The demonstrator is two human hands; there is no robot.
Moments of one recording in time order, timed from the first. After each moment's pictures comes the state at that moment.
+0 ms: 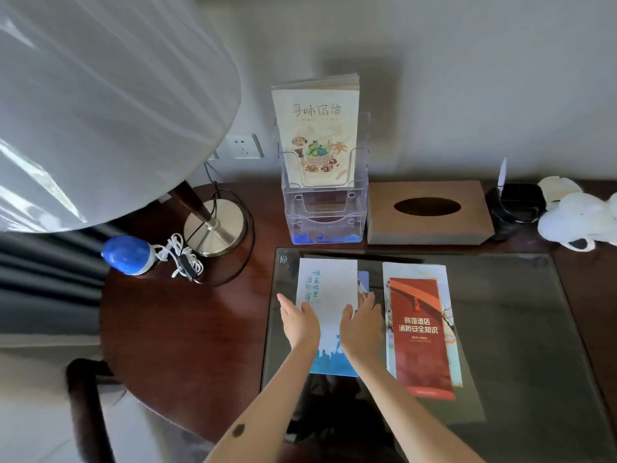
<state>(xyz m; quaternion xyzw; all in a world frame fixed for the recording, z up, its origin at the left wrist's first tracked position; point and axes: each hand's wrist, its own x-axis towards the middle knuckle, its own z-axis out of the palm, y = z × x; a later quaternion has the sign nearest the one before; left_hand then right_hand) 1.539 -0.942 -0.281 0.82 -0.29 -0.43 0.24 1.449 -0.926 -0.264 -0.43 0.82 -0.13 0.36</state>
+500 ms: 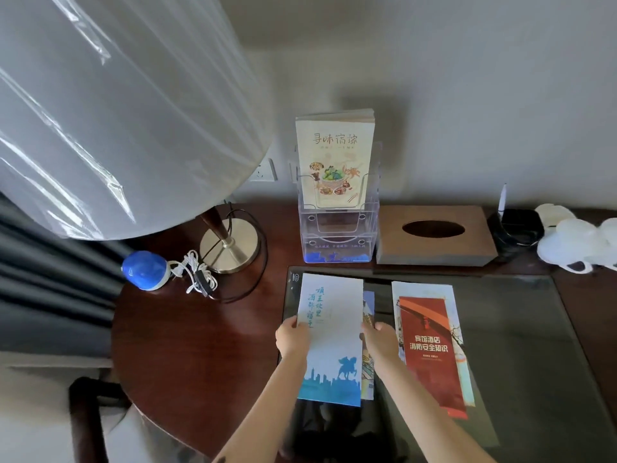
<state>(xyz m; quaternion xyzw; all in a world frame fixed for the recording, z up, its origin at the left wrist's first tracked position) 1.582 -0.943 -0.264 0.80 -0.22 -0.49 0.27 1.440 -0.934 -0.263 -0.24 0.78 -0.24 0.53</state>
